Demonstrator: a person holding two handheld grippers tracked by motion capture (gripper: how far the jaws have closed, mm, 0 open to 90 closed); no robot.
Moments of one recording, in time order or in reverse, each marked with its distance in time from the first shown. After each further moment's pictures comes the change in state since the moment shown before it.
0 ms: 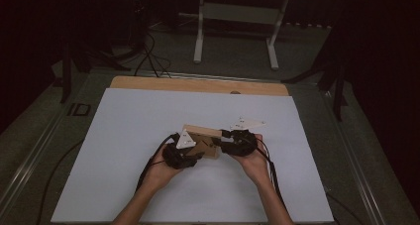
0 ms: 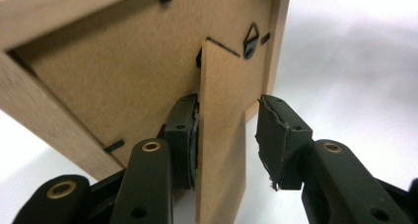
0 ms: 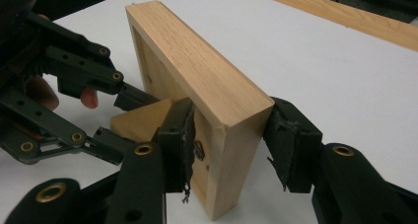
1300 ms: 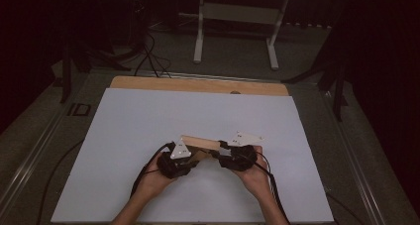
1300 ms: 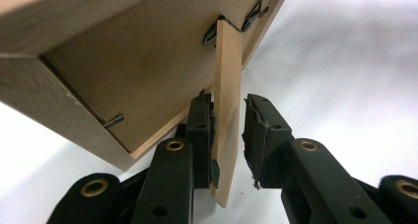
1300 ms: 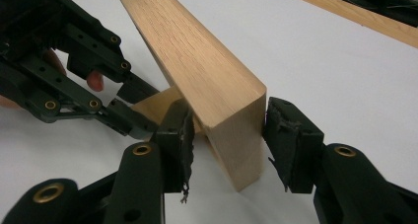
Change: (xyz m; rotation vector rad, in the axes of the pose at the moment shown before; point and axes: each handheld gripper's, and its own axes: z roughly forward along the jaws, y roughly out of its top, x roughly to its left) left arm -0.009 -0.023 -0.012 0.022 -0.038 0.023; right arm 0.031 -0.019 -0.012 0.007 -0.019 -0.087
